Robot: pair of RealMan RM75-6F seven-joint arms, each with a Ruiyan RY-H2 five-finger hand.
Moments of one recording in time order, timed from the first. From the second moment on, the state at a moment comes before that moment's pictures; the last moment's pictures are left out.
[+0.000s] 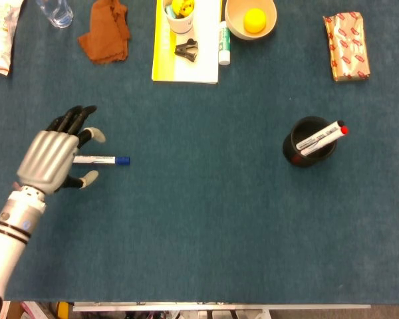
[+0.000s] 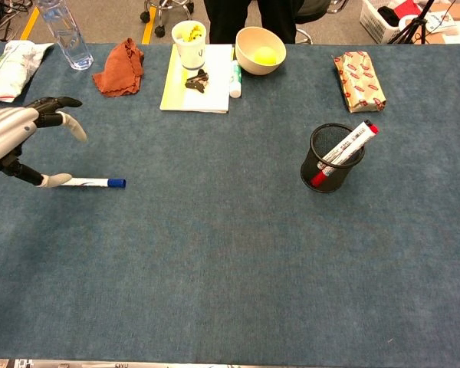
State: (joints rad) left arm -0.37 -1.27 -0.07 -1.72 1.39 1.08 0.15; right arm 0.14 -1.13 0.09 -1.55 -1.54 1.48 -0.02
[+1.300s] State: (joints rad) left arm -0.50 -1.44 -0.07 -1.50 1.20 0.90 0.15; right arm 0.14 -1.13 0.08 -1.53 -1.53 1.47 0.03
